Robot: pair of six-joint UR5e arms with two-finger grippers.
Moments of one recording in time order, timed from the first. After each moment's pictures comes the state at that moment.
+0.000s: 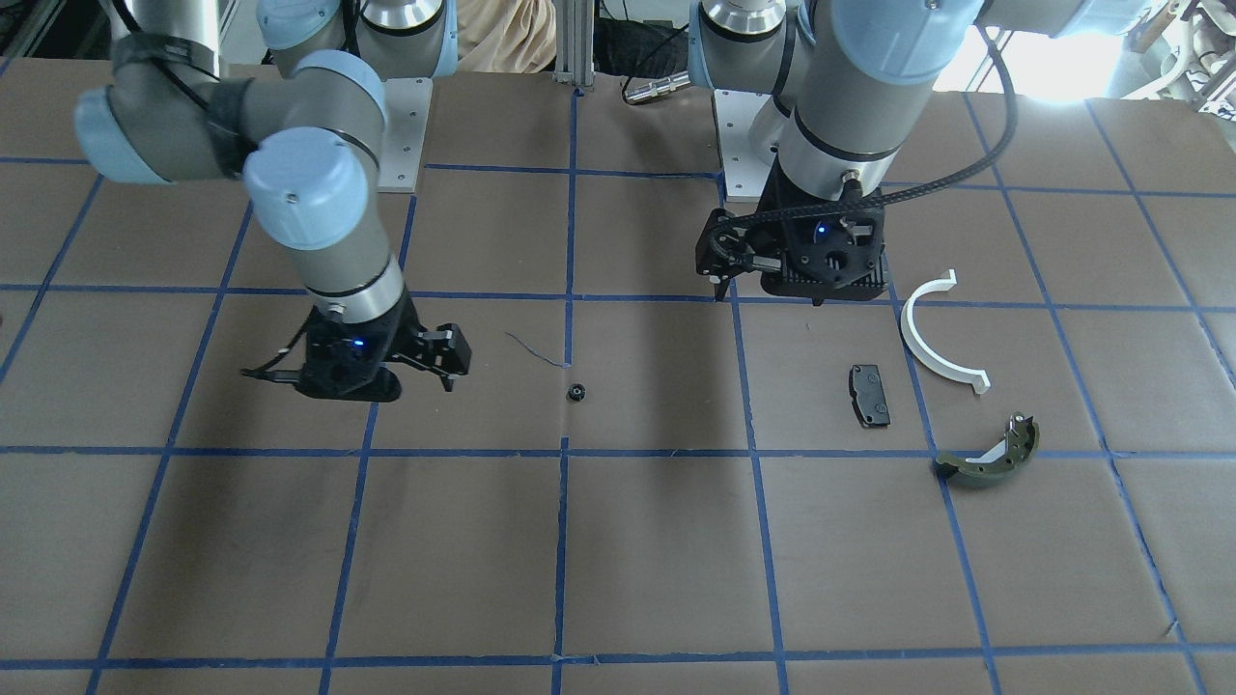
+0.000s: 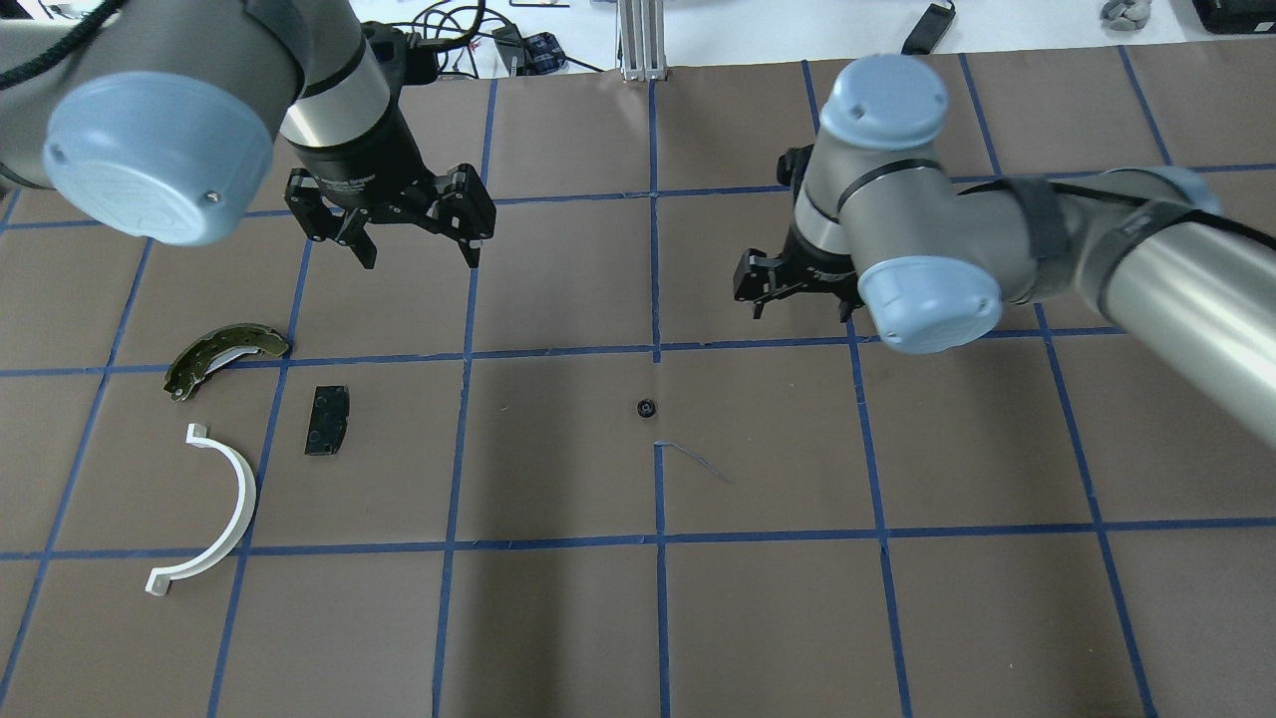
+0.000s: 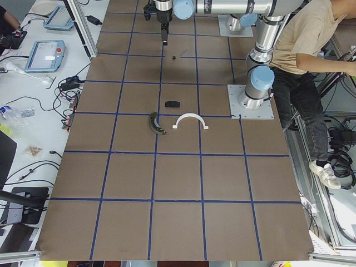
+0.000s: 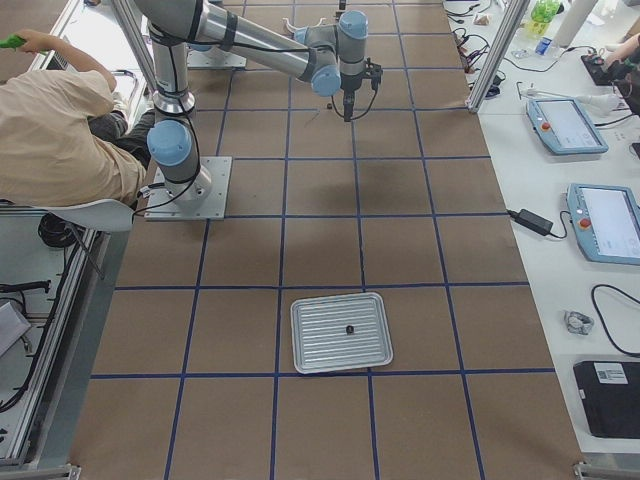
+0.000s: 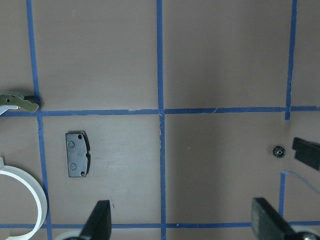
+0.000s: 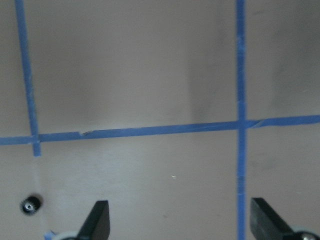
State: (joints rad) left arm -1.69 -1.67 -1.59 -1.47 1.57 -0.06; right arm 1.64 -1.40 1.84 -2.03 -1.54 0.12
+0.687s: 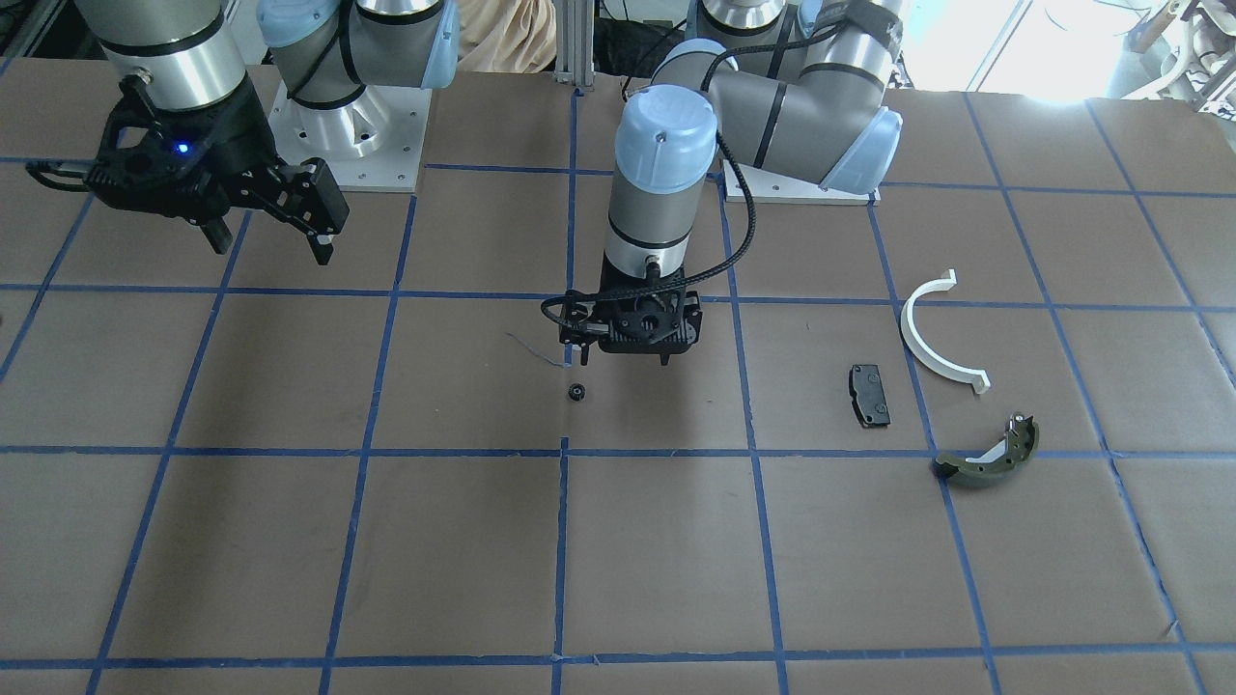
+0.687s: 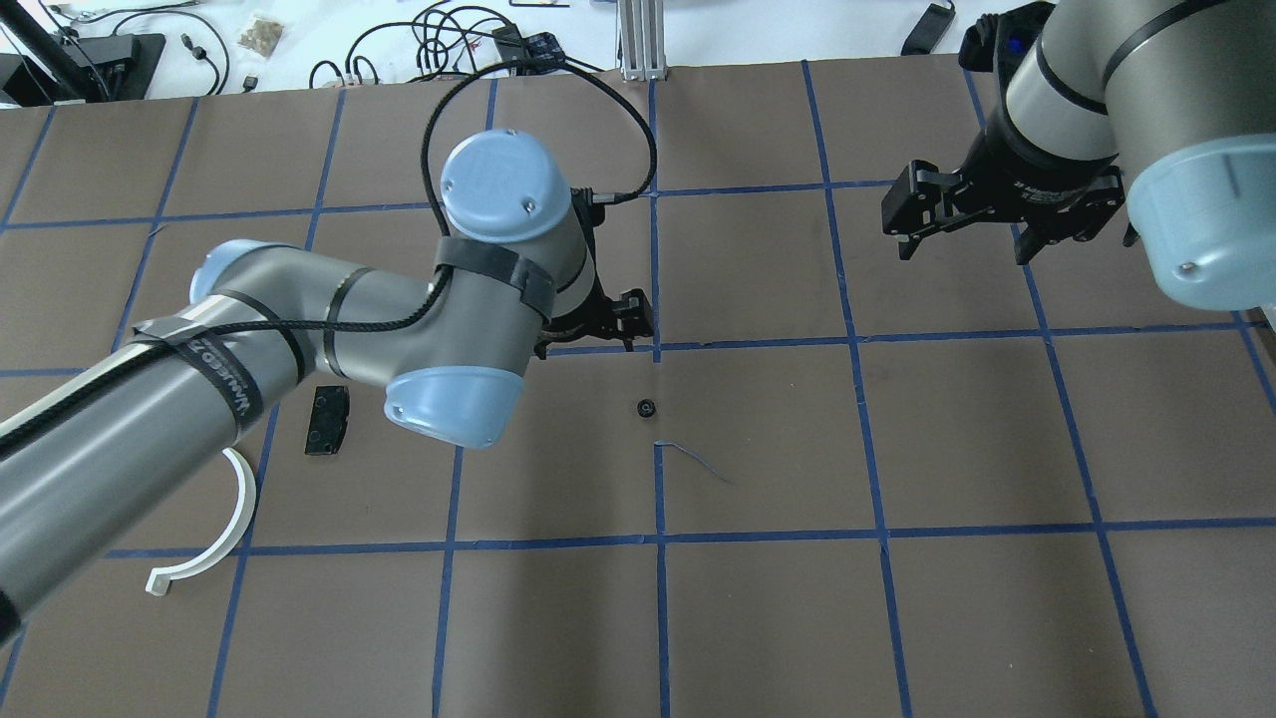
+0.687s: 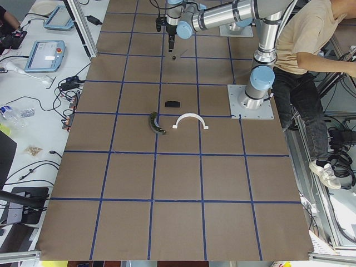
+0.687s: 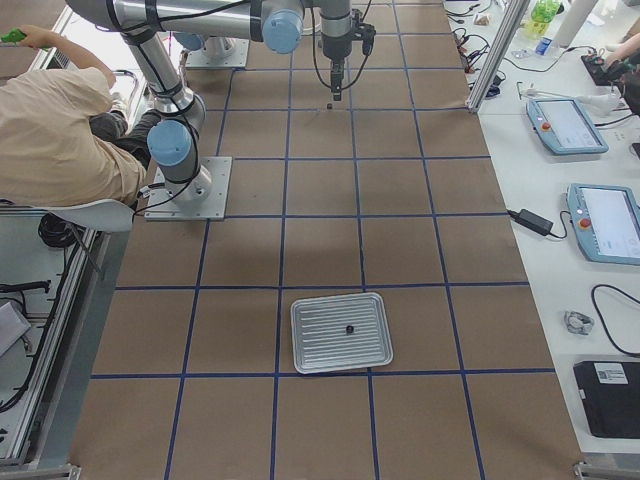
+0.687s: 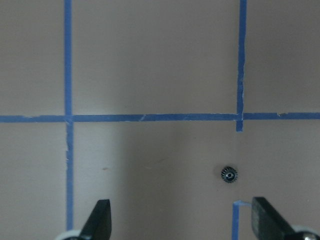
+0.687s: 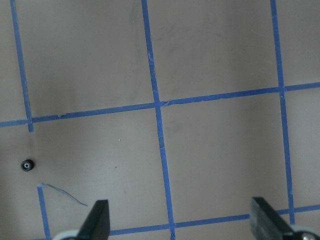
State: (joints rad) left arm -1.92 -1.82 -1.91 -0.86 1.57 -0.39; right arm 1.54 -1.66 1.72 -1.74 -1.57 0.09
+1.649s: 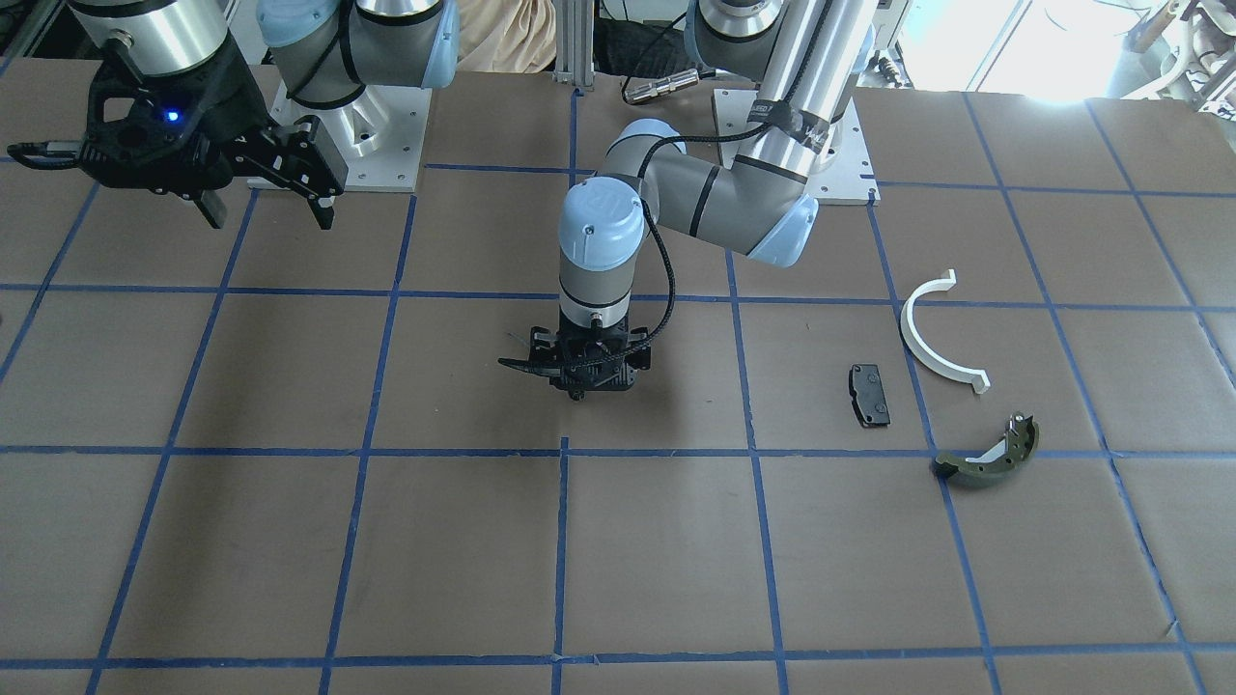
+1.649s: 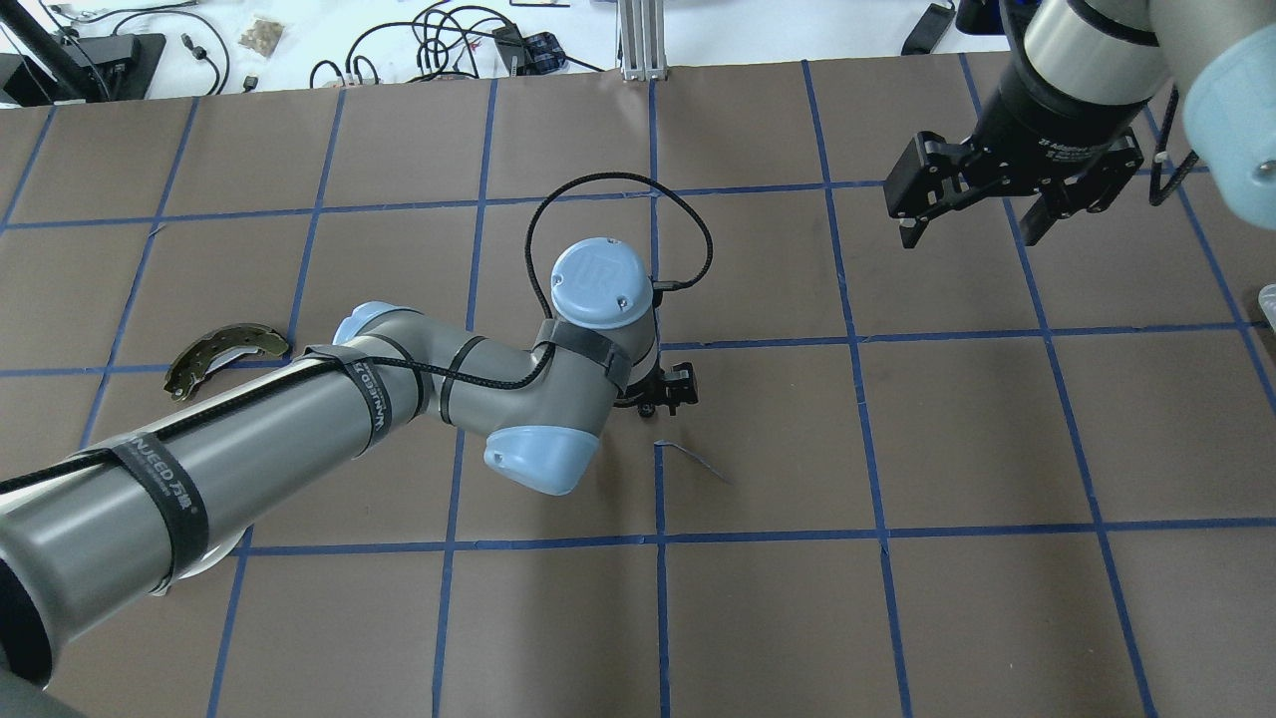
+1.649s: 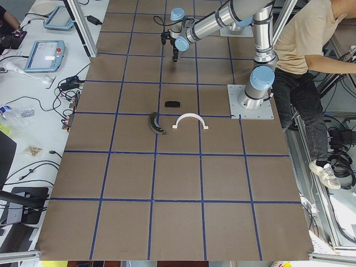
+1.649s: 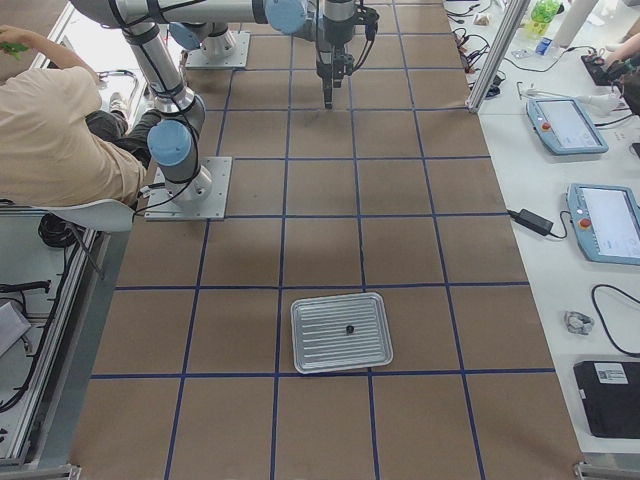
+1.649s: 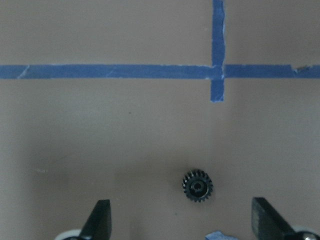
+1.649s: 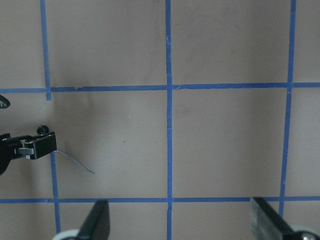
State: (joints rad) left arm -1.99 -1.99 -1.93 -0.76 1.56 -0.44; right arm 1.54 -1.64 1.62 -1.56 -1.56 -0.03
